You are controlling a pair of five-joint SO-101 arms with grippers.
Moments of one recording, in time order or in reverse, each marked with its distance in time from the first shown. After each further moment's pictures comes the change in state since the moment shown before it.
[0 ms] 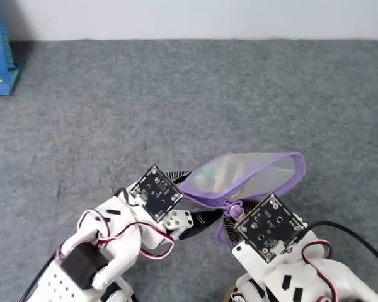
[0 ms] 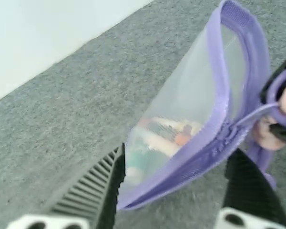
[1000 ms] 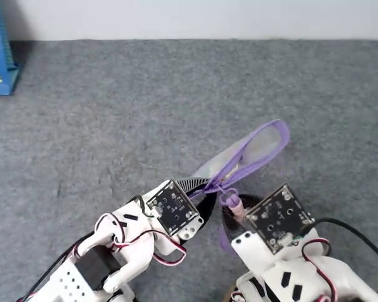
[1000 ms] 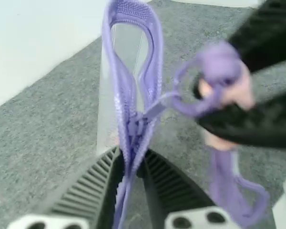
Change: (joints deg) left arm 6.6 0.0 4.6 -6.9 0.0; right arm 0.6 0.0 0.0 -4.0 -6.7
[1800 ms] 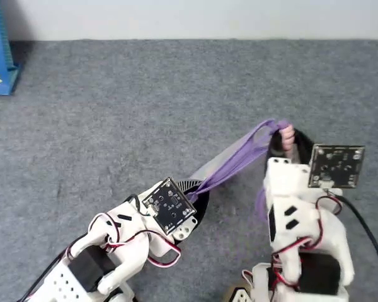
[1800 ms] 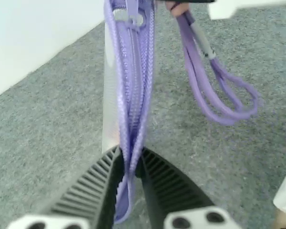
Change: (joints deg) left arm -1.9 -0.6 -2.9 7.3 -0.1; right arm 34.6 0.9 24.3 -41.8 -9.2
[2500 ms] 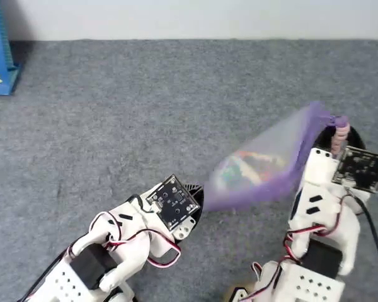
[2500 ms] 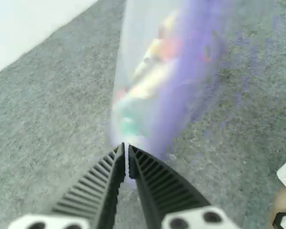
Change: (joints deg) left arm -0.5 0.7 0.1 2.0 0.1; right arm 15.9 0.4 14.7 -22.1 4.5
